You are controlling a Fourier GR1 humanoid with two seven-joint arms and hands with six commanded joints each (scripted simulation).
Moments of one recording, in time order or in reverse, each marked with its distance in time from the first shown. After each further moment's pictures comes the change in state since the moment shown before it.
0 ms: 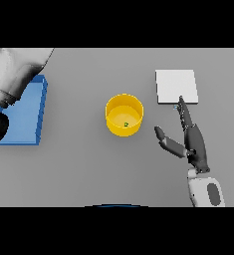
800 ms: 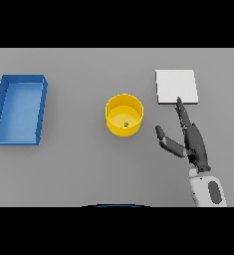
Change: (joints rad) left arm 0.420 0.231 0.710 0.164 0.702 0.301 0.354; right arm -0.015 -0.033 0.006 0.033 0.007 0.024 -0.013
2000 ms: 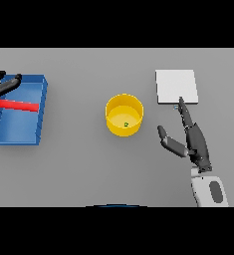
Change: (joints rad) left arm 0.734 -0.065 -0.032 -0.873 0.302 -0.200 0.332; right arm -0.003 -0.015 -0.010 0.015 0.006 -0.006 -0.024
